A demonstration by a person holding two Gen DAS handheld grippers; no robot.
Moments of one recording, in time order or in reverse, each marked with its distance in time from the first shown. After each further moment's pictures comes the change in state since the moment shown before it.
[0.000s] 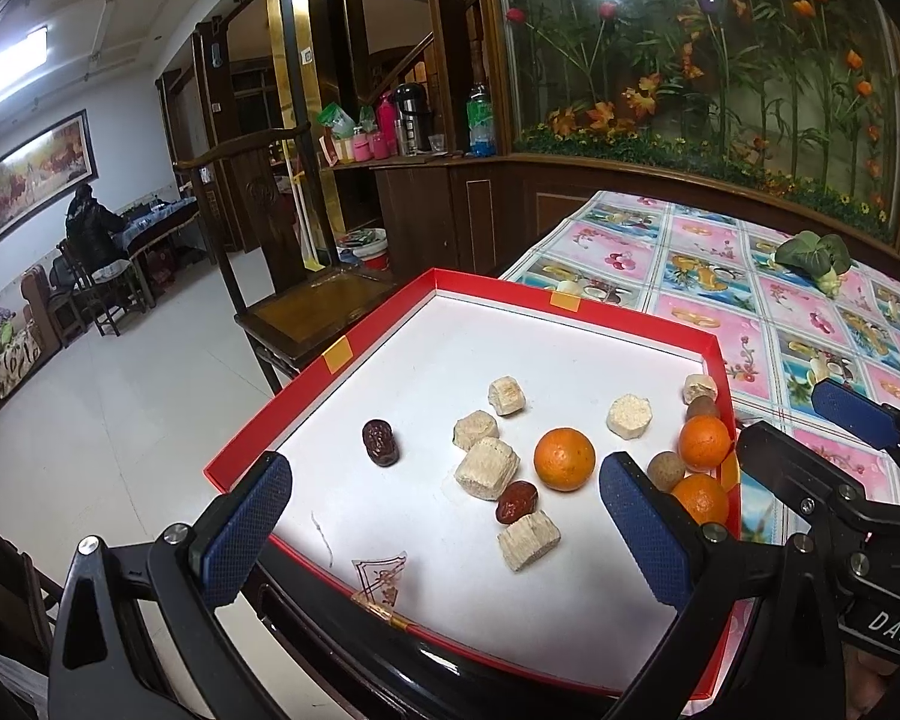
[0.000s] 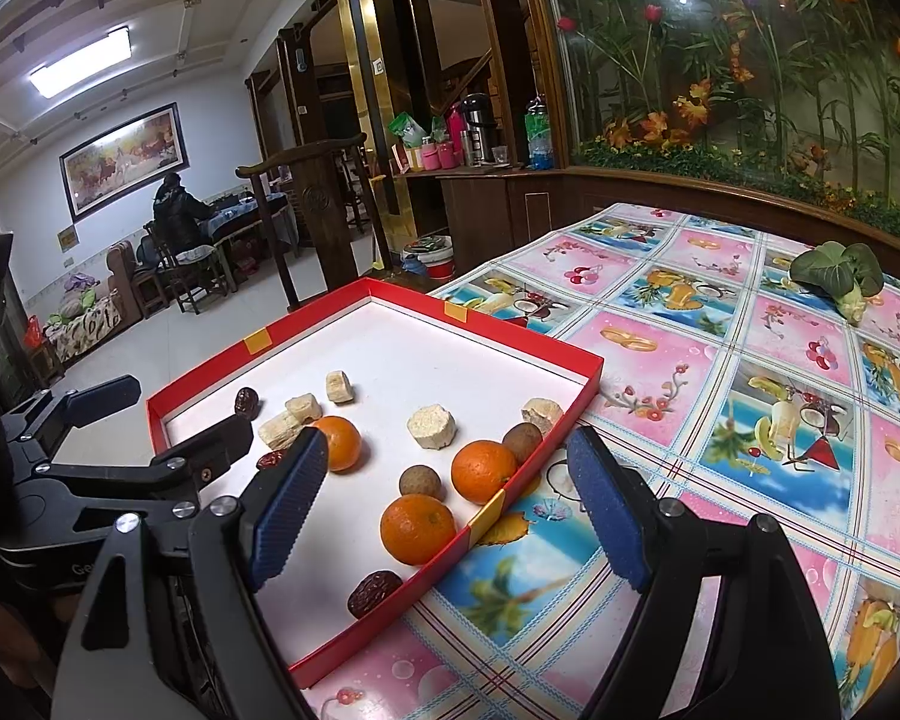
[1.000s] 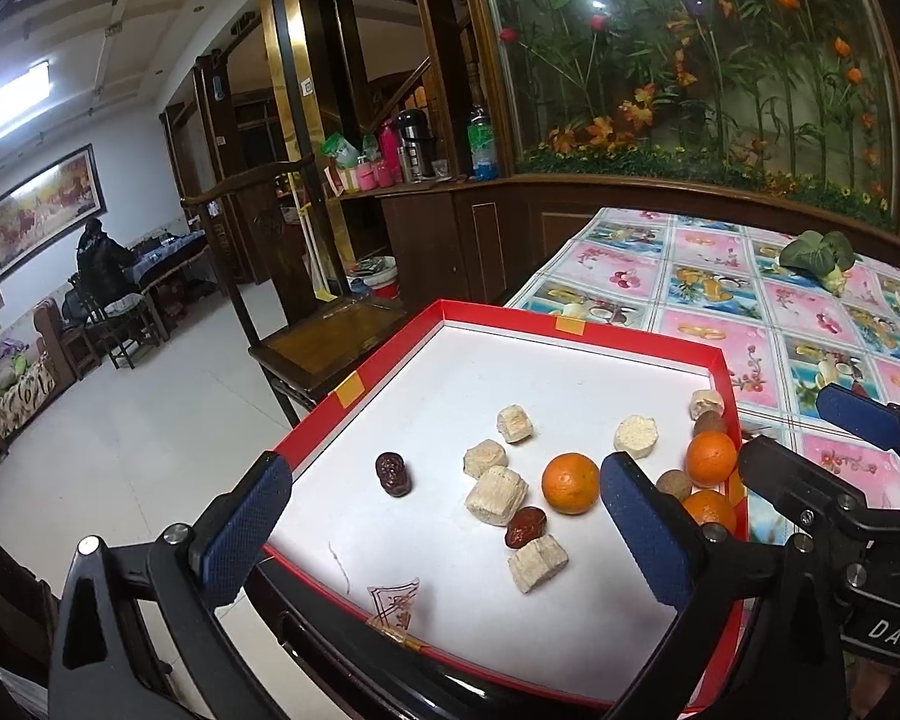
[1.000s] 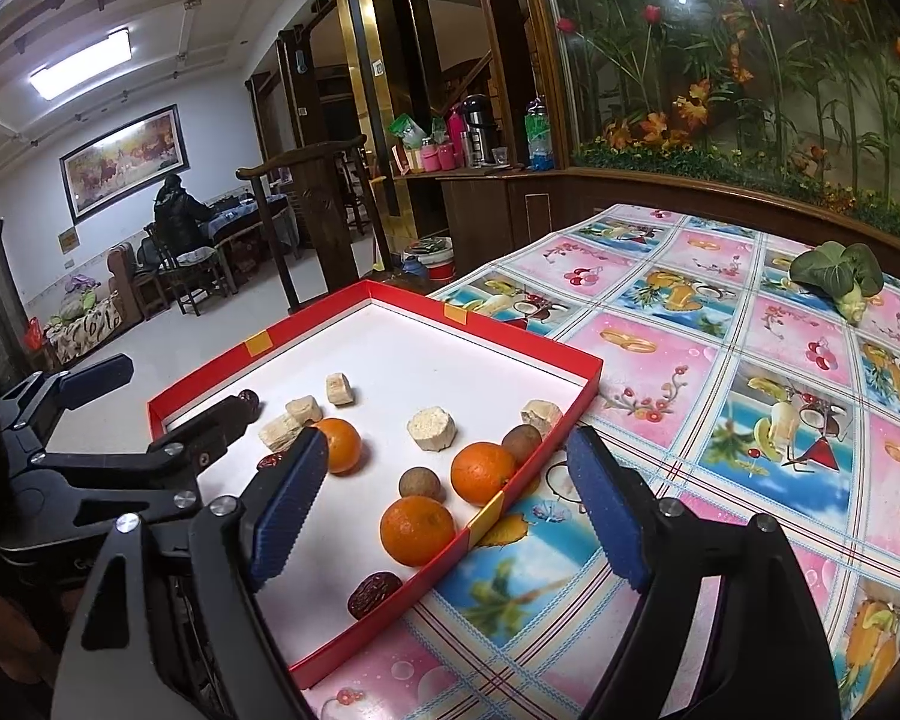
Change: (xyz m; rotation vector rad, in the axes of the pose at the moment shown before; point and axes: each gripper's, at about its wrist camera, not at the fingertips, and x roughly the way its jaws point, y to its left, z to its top) left arm -0.004 -0.001 0.008 0.038 -0.053 0.032; right arm -0.002 0.000 0.000 0.001 0.001 0.001
